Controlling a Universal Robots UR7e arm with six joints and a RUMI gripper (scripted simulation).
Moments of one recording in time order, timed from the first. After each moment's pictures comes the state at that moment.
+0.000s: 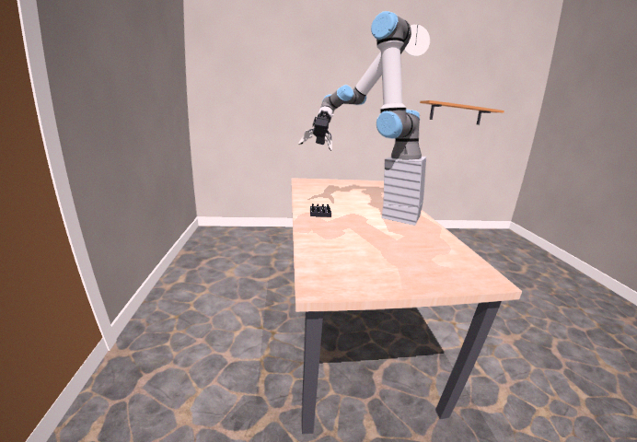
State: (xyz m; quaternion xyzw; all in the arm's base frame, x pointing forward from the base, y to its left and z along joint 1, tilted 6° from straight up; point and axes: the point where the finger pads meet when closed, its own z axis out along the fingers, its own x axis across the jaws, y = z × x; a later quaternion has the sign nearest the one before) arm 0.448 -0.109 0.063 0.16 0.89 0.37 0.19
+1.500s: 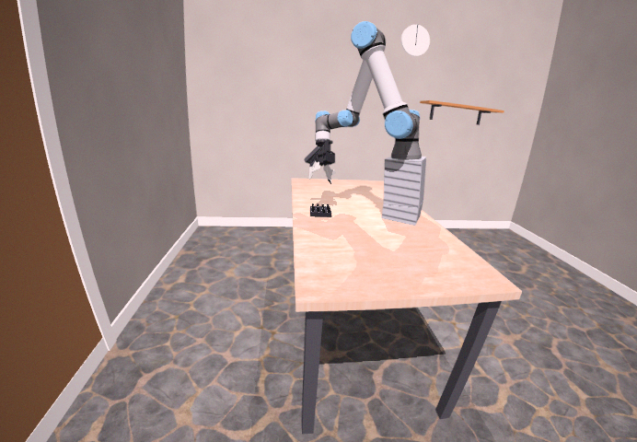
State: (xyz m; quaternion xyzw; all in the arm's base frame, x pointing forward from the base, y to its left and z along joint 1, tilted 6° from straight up) arm 0.425 -0.109 -0.107 -0.26 0.94 0.15 0.12
